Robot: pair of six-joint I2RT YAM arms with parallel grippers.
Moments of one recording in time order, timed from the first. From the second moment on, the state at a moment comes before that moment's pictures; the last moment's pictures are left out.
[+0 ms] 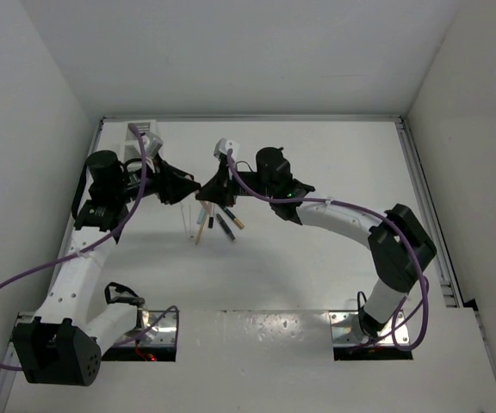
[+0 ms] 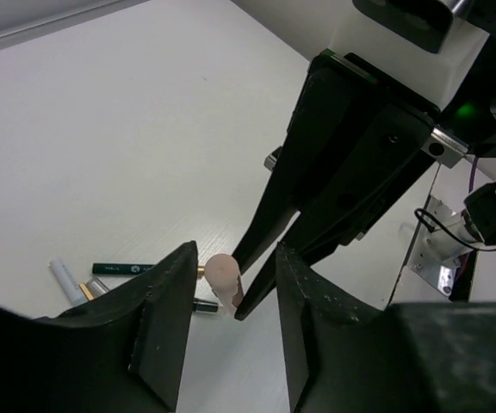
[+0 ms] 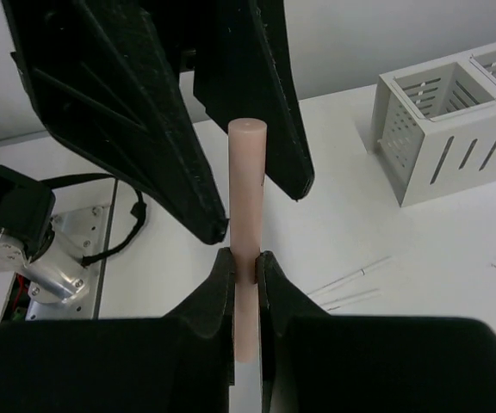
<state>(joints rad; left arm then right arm) -0.03 0.99 0.88 -0.07 0.97 -0.15 0.77 1.71 1.14 0.47 -0.65 0.06</state>
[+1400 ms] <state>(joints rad) 0.11 1.56 1.47 -0.01 0.32 0.11 0.54 1.67 1.00 0.19 -0.42 0.03</state>
